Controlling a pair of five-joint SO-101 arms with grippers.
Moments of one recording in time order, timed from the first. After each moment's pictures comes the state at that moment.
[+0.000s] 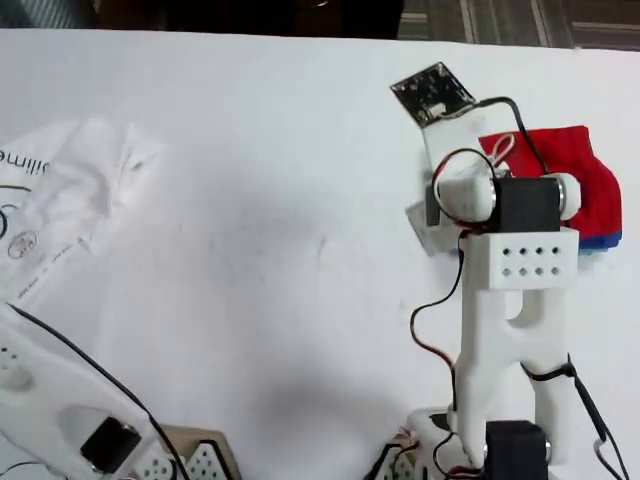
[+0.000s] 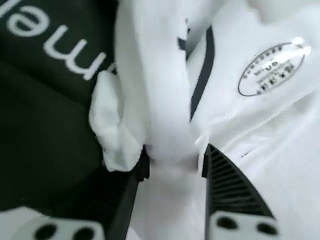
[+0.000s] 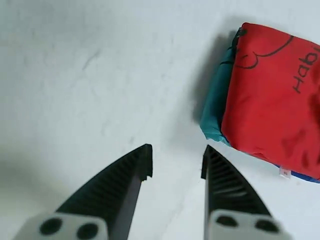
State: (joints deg) left arm -61.3 45.3 -41.7 87.1 -47.4; right arm -6.6 -21.4 -4.0 100.0 27.4
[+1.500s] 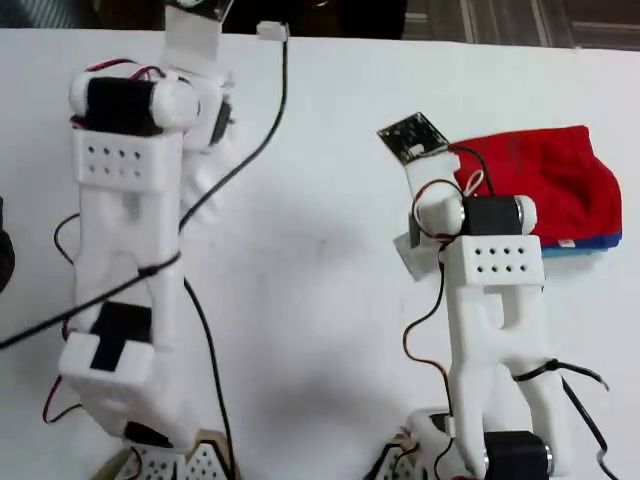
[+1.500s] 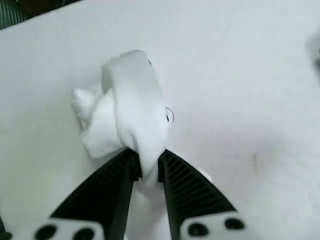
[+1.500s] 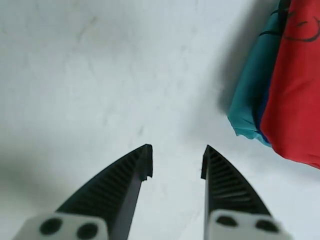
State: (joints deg) left arm 1.2 9.4 -48.7 98.0 -8.0; right arm -6.6 -24.0 21.0 85.1 27.4
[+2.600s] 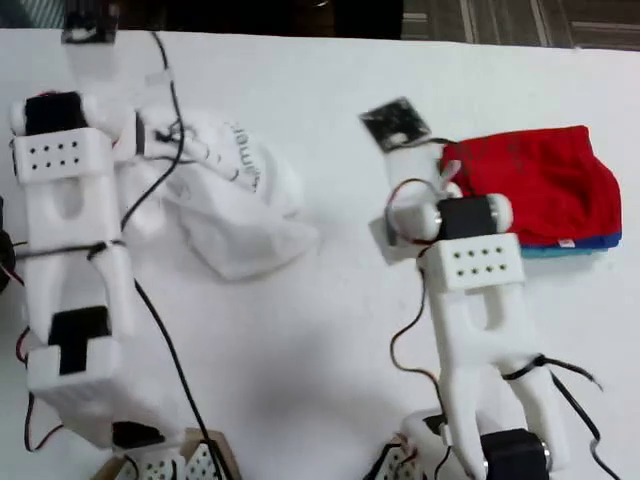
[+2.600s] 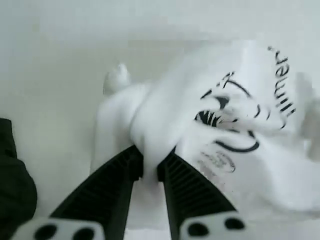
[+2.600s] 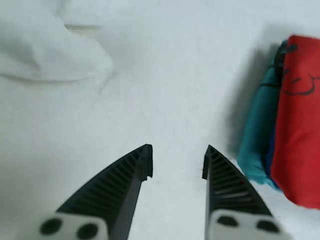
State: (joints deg) left arm -20.0 11.9 -18.9 81.1 -10.5; right arm -15.9 -23.9 21.1 75.1 18.8
